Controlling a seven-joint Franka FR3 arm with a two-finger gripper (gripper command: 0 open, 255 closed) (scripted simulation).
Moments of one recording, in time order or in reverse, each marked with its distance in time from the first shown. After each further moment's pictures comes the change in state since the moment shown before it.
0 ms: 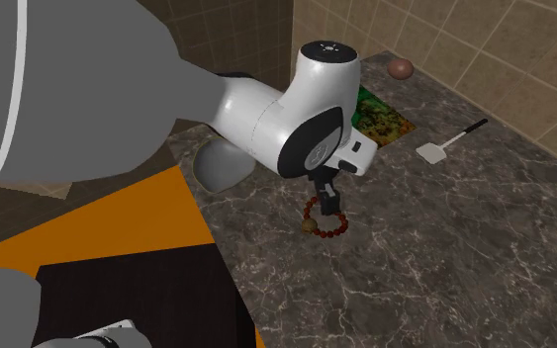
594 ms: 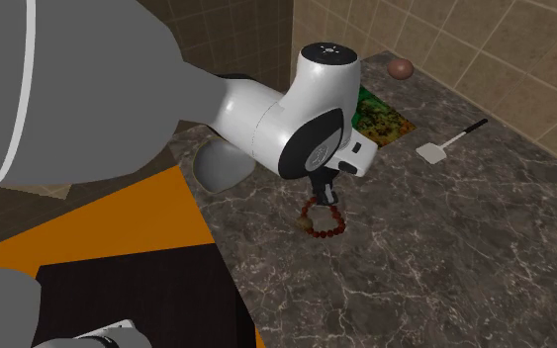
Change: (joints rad) arm 0.000 0.005 -0.001 -0.001 -0.004 0.005 0.002
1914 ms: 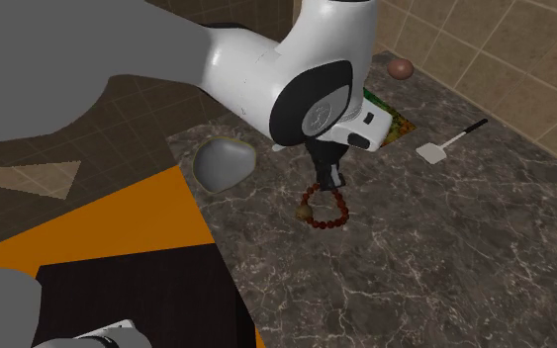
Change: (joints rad) arm -0.009 -0.109 0.011 0.058 0.097 -0.146 -0.078
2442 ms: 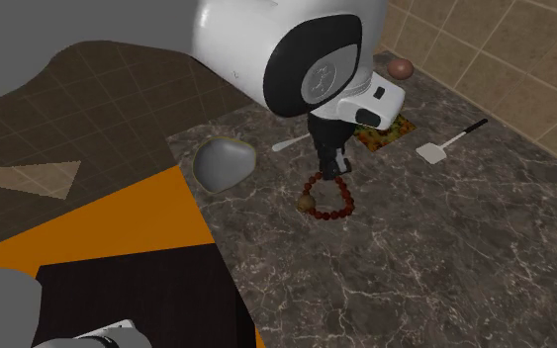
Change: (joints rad) arm -0.001 -0.055 -0.003 0.057 0.042 -0.103 -0.036
